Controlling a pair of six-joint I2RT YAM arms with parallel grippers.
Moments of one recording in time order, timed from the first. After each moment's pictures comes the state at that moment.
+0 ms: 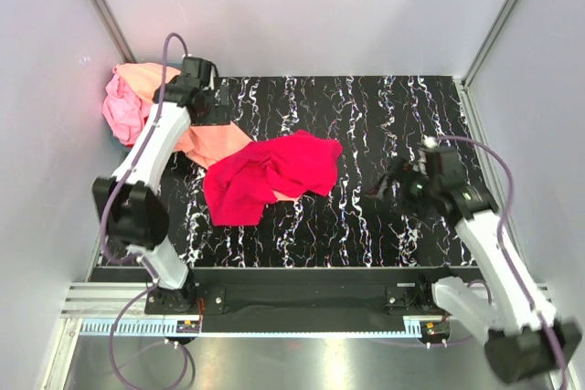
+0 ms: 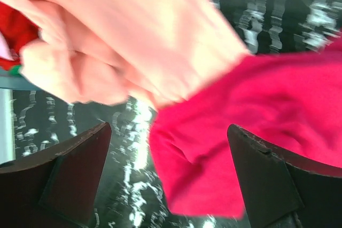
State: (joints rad) left arm -0.20 1.67 1.65 -0.88 -0.20 -0.20; right arm 0.17 0.83 0.88 -0.87 -0.29 0.68
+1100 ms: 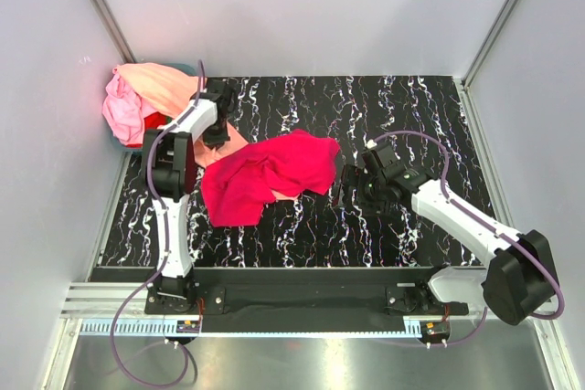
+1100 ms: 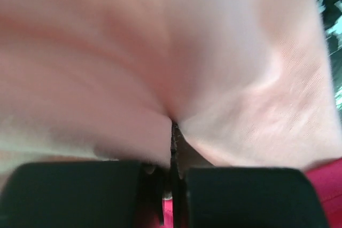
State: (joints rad) left arm -0.15 2.23 1.78 -0.85 -0.34 -0.33; right arm 0.55 1.25 0.89 -0.66 -0.12 0.71
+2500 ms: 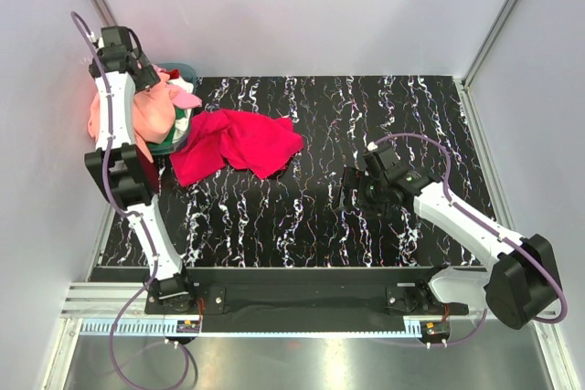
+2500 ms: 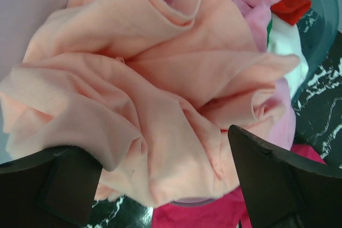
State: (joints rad) left arm 0.24 2.14 2.28 -0.93 -0.28 -0.32; right arm 0.55 1.23 0.87 -0.67 -0.15 0.72
